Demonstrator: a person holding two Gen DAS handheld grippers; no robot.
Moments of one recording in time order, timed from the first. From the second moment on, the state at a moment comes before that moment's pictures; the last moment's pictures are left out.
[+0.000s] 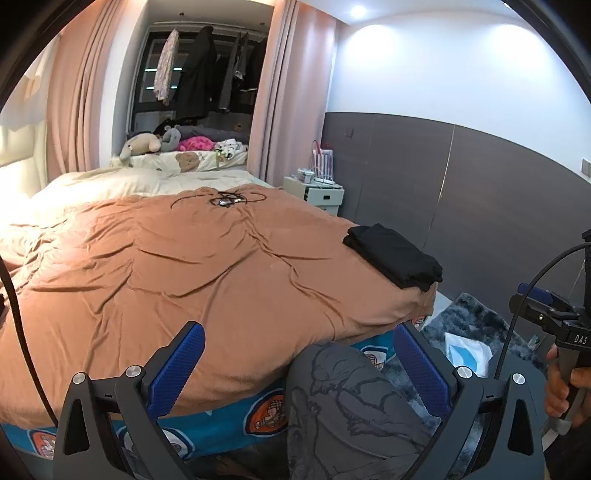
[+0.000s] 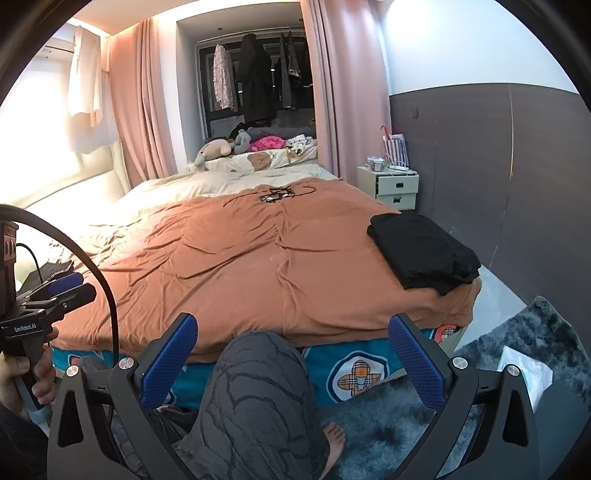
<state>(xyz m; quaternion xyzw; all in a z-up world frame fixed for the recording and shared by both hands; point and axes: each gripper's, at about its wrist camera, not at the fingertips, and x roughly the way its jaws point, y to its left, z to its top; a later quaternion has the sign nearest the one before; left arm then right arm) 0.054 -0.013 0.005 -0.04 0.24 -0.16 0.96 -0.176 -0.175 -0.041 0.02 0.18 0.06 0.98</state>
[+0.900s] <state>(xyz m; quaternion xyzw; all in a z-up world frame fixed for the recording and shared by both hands) 0.050 -0.012 0.005 -0.04 0.24 -0.14 0.96 -0.173 -0.171 -0.038 0.02 0.19 0.05 0.98</state>
